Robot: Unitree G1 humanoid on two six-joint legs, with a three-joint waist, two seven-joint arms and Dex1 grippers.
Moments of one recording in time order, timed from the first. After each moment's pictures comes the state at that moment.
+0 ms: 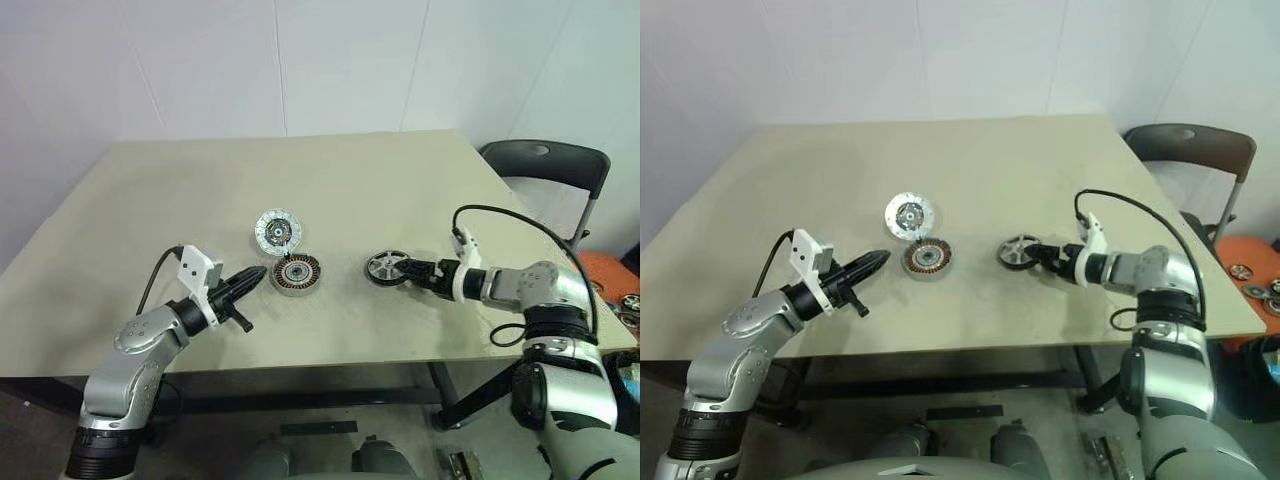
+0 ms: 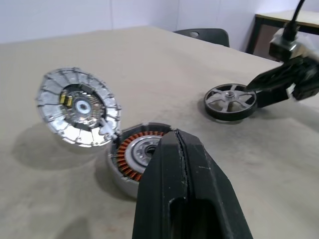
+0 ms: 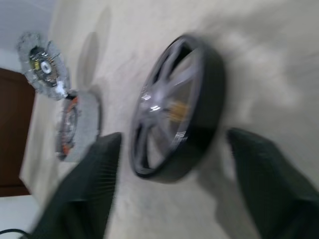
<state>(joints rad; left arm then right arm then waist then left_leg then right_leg) -0.07 0.45 0.09 -0.33 -0.49 0.48 -0.65 -0.70 -0.41 -0.33 0.64 0.50 1.23 0.65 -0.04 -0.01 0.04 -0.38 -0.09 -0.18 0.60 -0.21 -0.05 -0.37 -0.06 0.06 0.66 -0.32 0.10</state>
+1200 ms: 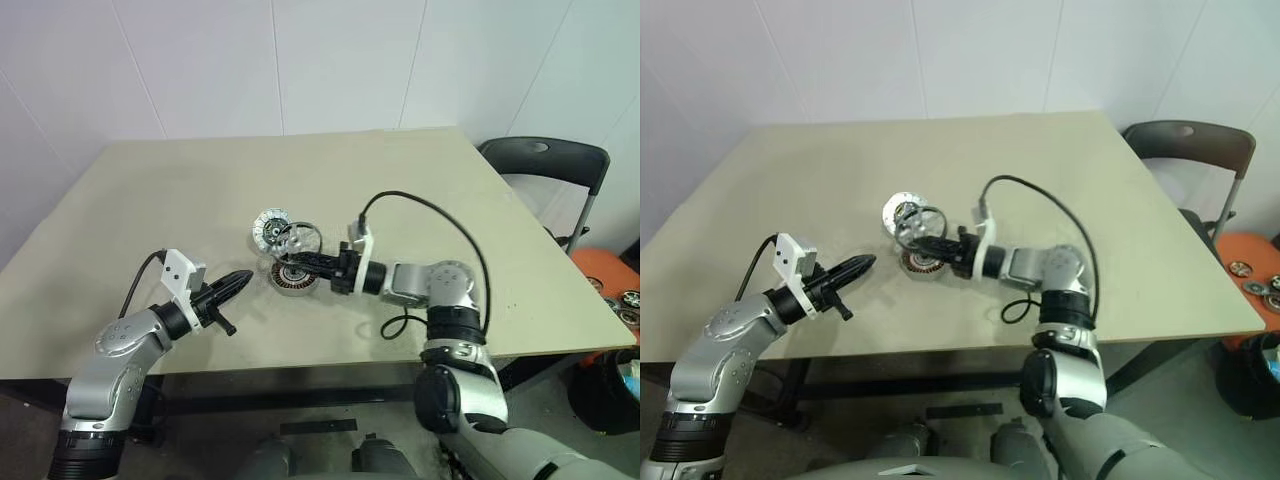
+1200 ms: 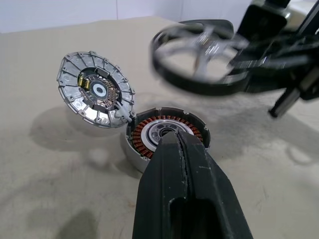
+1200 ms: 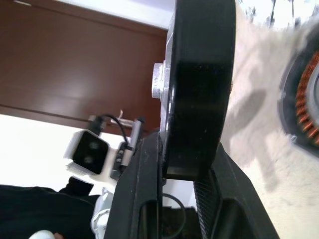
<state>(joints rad) -0.03 0.50 0.14 -0.24 -0.50 0.39 -0.73 -0.76 0.10 -0.48 0.46 0.76 1.42 0.39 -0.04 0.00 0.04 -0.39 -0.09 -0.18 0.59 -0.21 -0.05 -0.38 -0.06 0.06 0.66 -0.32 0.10</state>
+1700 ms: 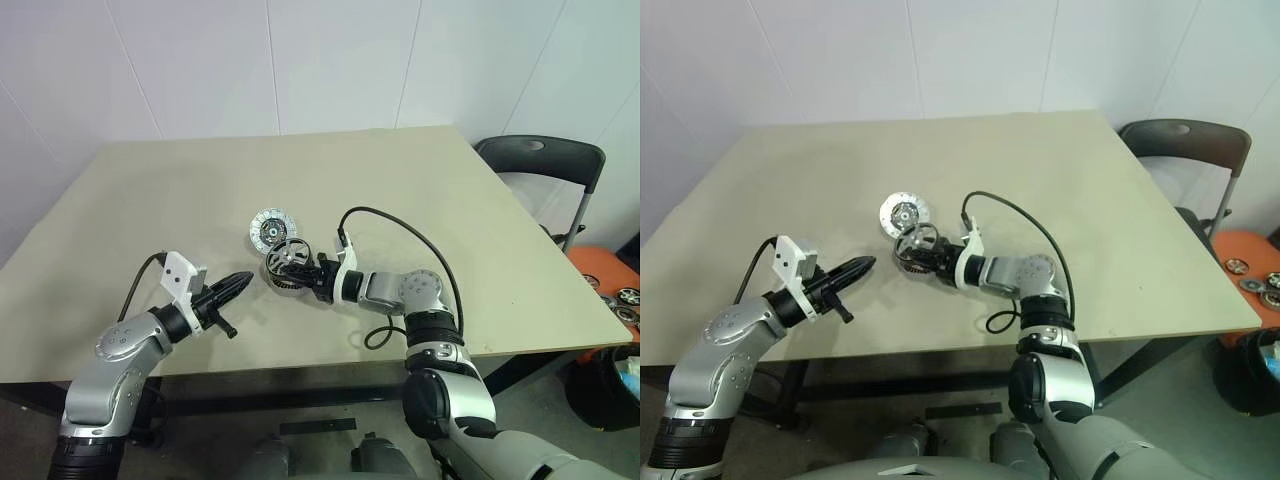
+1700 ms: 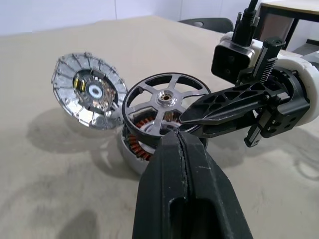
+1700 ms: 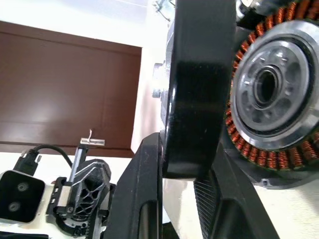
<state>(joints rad) -0.01 0.50 0.14 -0.28 -0.49 0.41 -0.70 -0.75 0.11 -0.41 0.60 0.71 1.23 0.34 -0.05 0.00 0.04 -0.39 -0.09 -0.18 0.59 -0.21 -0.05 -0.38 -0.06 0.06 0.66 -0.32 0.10</state>
